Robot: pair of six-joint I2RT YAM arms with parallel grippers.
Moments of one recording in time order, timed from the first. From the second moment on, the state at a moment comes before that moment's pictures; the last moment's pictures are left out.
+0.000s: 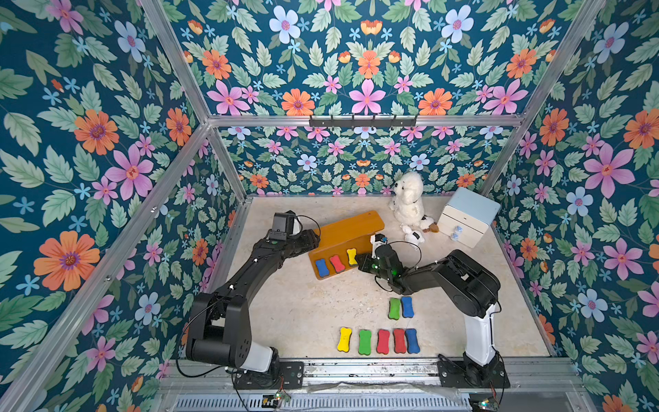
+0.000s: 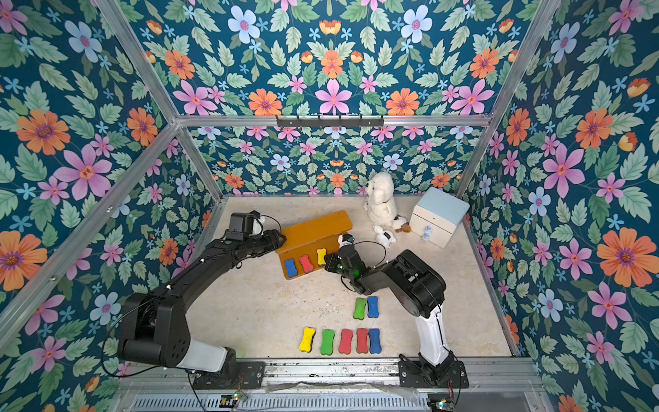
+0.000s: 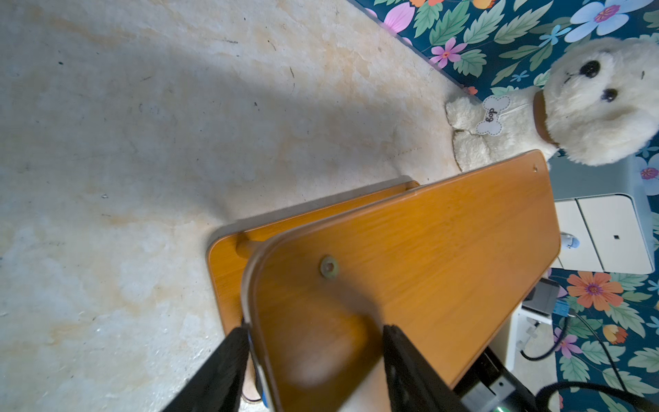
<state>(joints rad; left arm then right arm) -0.21 1.46 1.01 -0.34 0.27 -0.52 0.74 2.02 0.89 0.65 -0.08 0.84</state>
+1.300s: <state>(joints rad) -0.21 1.44 1.00 -0.37 0.26 -0.51 1.05 1.39 0.48 0.13 0.26 1.21</state>
